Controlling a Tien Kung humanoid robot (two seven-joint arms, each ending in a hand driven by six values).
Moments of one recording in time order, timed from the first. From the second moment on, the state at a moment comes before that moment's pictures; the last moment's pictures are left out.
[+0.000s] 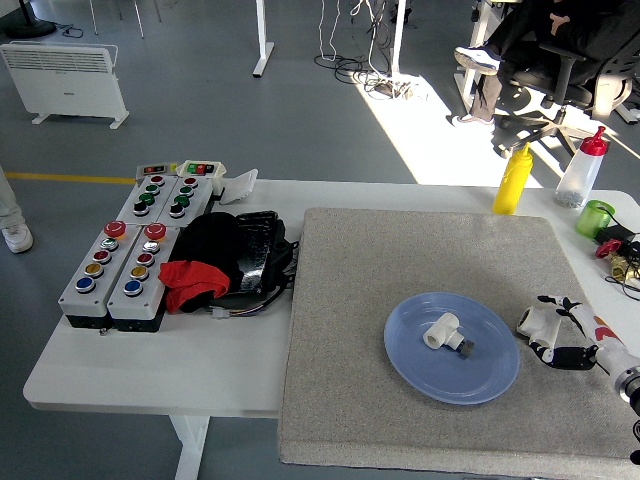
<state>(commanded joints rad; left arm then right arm) -0.19 0.00 -1.60 -0.31 1.54 0.13 0.65 0.45 -0.28 1.20 0.94 -1.65 -0.04 -0.03</state>
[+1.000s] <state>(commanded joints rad) -0.20 0.01 -1.59 -0.30 1.52 0.13 0.64 0.45 -0.29 1.21 0.91 -1.60 -0.08 -0.01</state>
